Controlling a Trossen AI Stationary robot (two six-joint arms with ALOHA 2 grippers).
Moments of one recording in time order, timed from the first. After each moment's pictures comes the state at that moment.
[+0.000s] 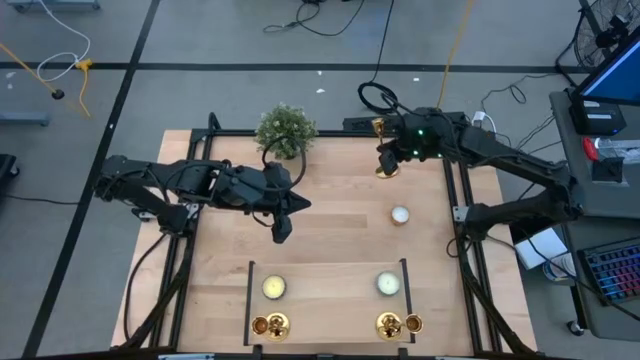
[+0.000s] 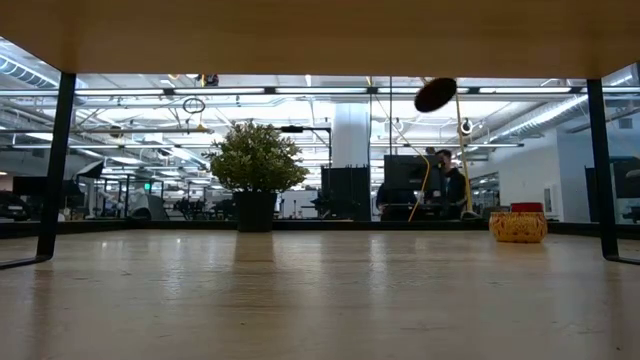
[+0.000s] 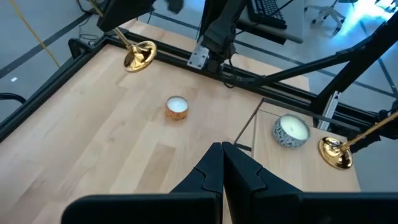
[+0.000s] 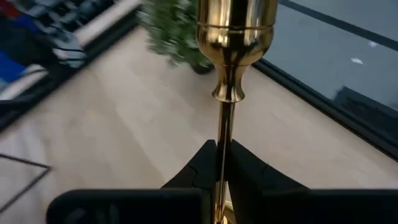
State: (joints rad) left arm -0.19 1.42 1.61 -0.71 -0.26 -0.41; right arm -0.42 1.18 1.22 -0.70 0.03 0.38
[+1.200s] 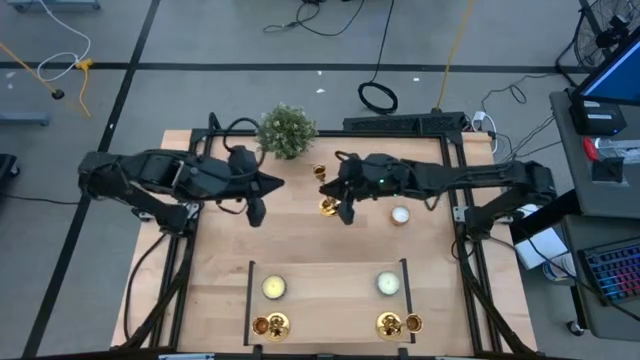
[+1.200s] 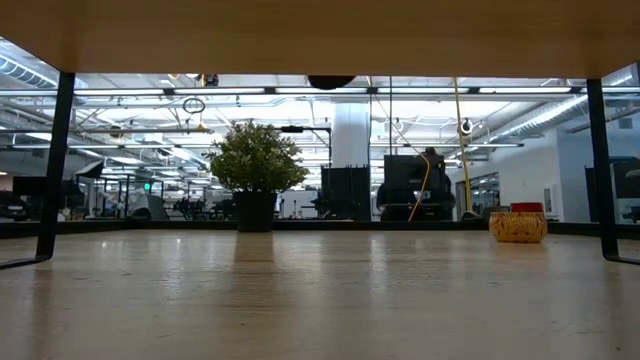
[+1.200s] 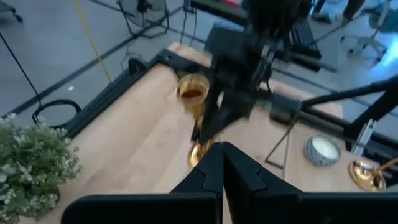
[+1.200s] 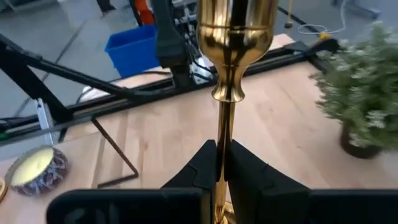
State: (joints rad) left arm -0.22 1.27 1.61 -0.84 -0.46 -0.46; right arm -0.05 1.47 1.22 -0.12 0.03 0.25
